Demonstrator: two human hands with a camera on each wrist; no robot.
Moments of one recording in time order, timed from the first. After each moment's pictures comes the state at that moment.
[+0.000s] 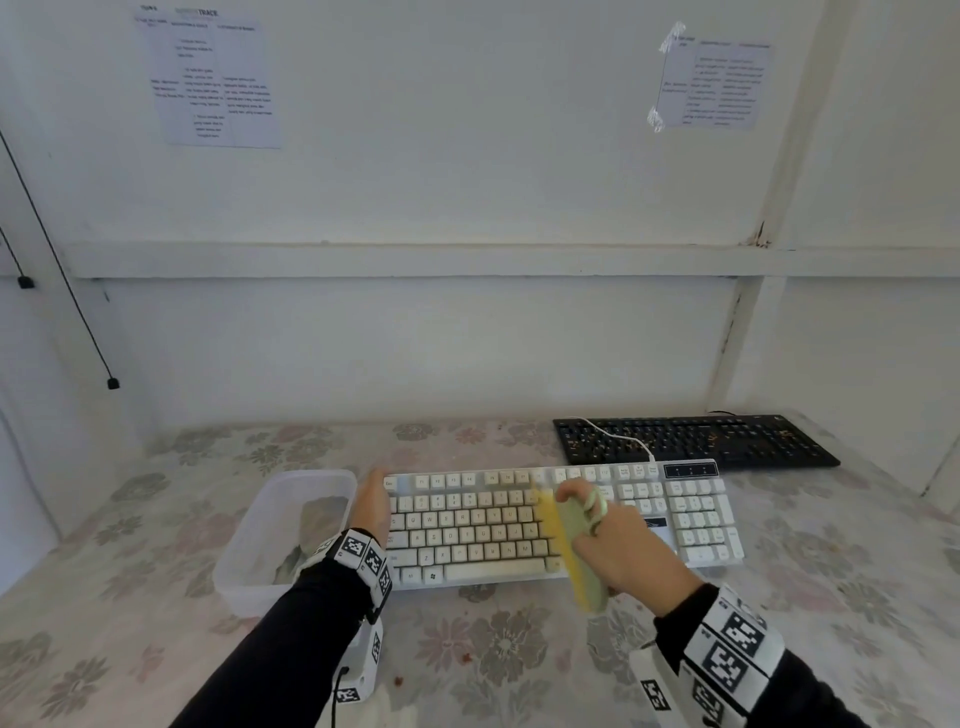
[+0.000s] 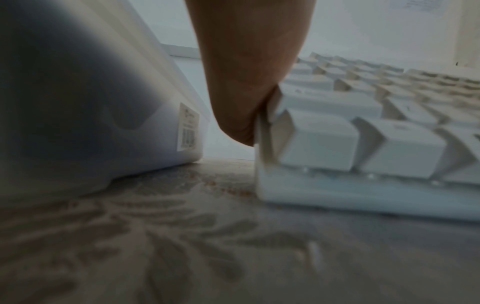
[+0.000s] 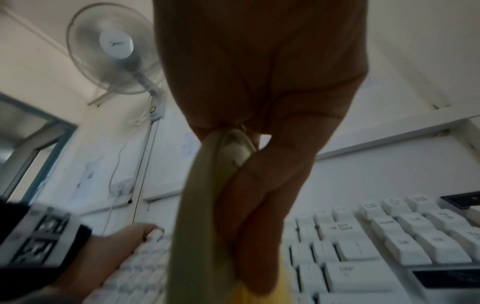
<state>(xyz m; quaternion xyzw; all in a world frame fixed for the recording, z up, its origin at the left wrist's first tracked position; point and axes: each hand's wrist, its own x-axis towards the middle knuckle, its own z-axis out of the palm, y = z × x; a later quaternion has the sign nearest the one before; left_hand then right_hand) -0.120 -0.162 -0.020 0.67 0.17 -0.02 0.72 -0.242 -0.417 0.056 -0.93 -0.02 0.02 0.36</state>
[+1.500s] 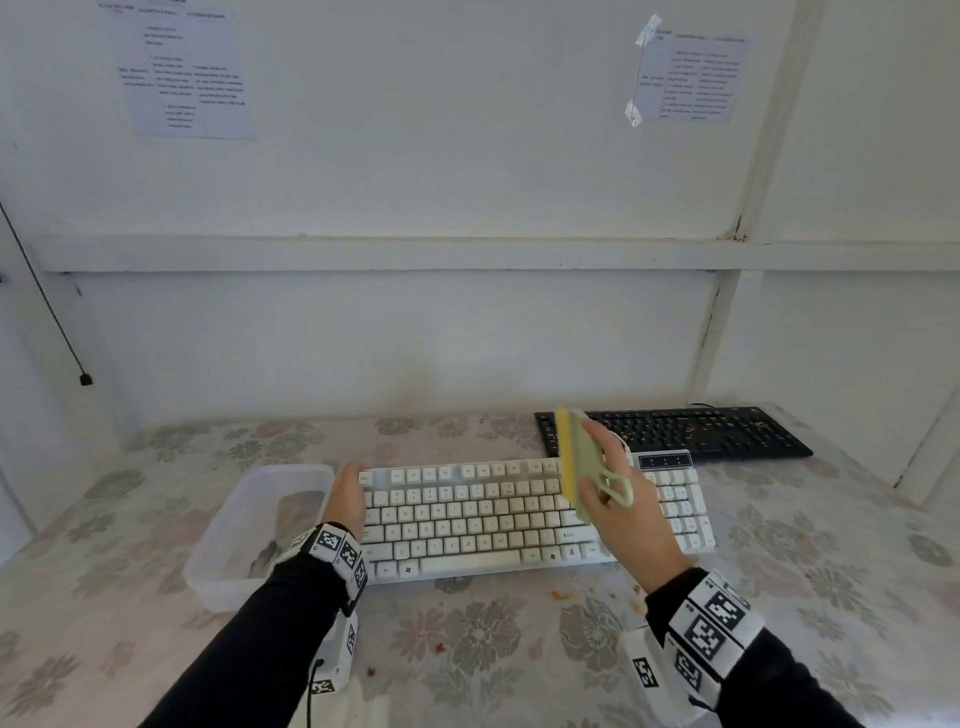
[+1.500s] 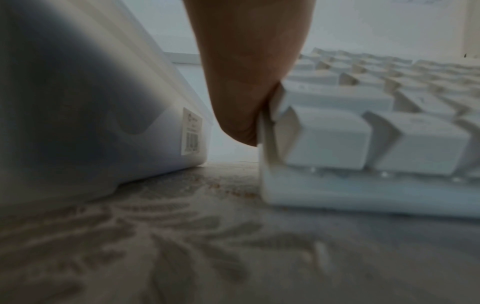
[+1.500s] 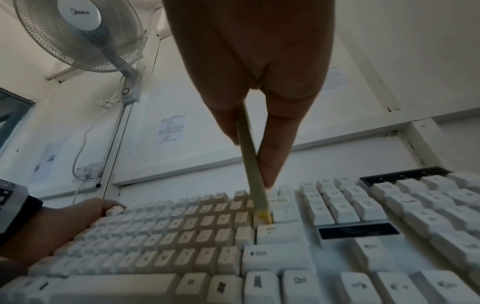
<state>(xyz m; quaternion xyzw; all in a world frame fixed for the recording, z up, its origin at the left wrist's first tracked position) -0.135 -0.168 -0.007 0.65 0.18 -0.01 0.74 -0.238 -0.450 0.050 -0.90 -0.04 -0.21 0.39</state>
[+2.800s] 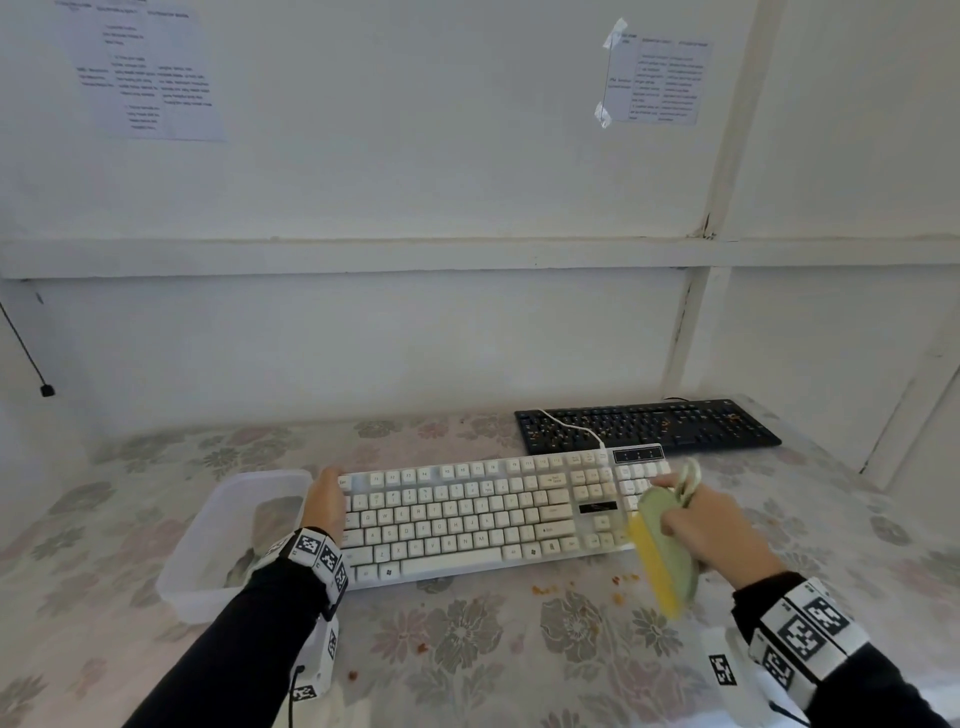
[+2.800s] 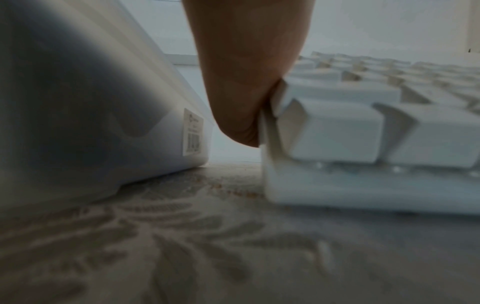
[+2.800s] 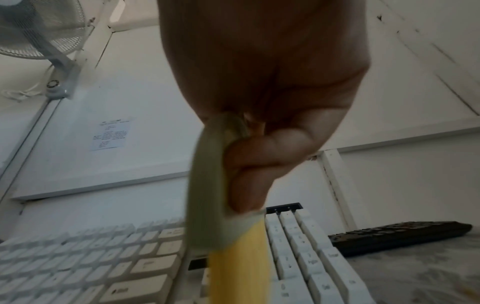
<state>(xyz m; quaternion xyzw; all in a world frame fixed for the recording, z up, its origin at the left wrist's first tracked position) -0.133 -0.172 -0.004 0.70 0.19 0.04 0.69 -0.257 -0.534 0.050 -0.92 0.19 -0.03 0.35</state>
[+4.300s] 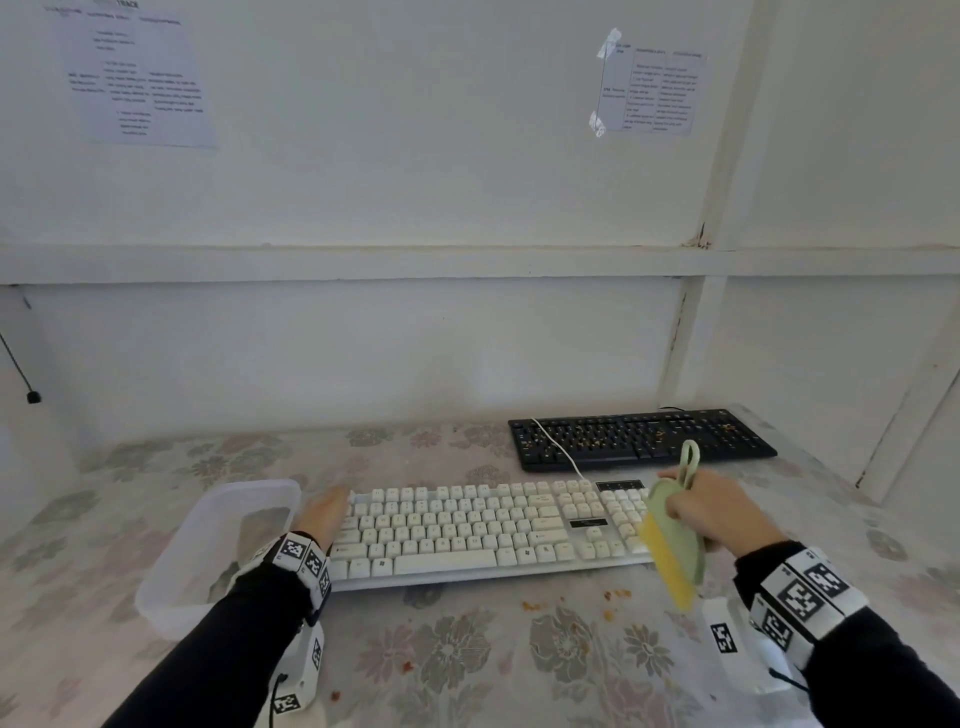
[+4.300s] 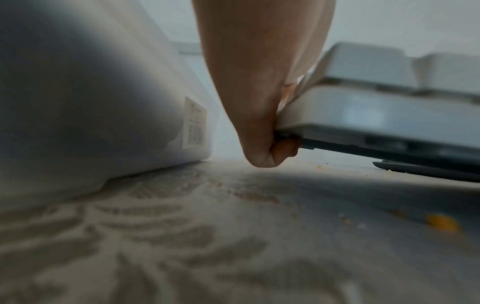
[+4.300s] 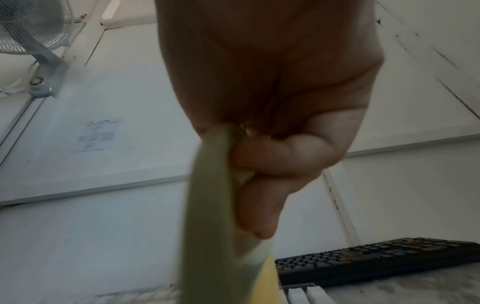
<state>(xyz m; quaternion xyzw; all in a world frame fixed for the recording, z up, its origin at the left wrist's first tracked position) -0.129 -0.179 -0.003 0.78 0.21 -0.05 0.59 -0.239 -0.552 0.076 -0.92 0.21 0.01 0.34</state>
